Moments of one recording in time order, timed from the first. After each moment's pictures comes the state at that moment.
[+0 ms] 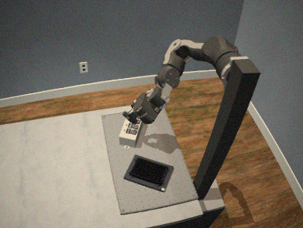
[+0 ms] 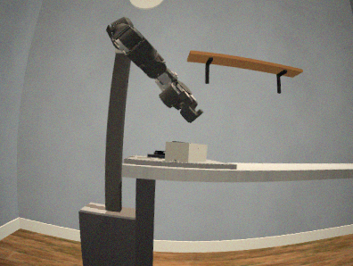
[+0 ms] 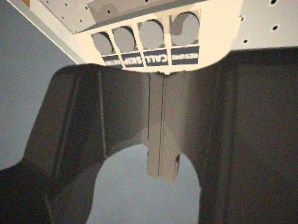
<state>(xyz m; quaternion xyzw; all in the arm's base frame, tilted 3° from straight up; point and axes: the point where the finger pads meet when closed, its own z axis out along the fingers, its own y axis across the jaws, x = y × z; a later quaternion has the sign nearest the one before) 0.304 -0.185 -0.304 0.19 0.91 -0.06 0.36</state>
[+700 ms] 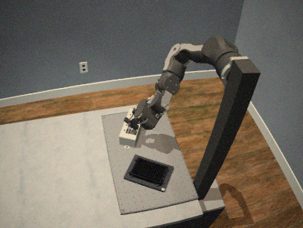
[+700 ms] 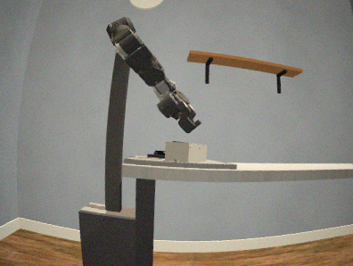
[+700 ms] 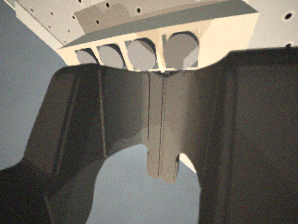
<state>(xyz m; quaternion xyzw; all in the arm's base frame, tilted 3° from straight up) 0.302 -0.184 -0.336 0.19 0.91 -0.06 0.36</state>
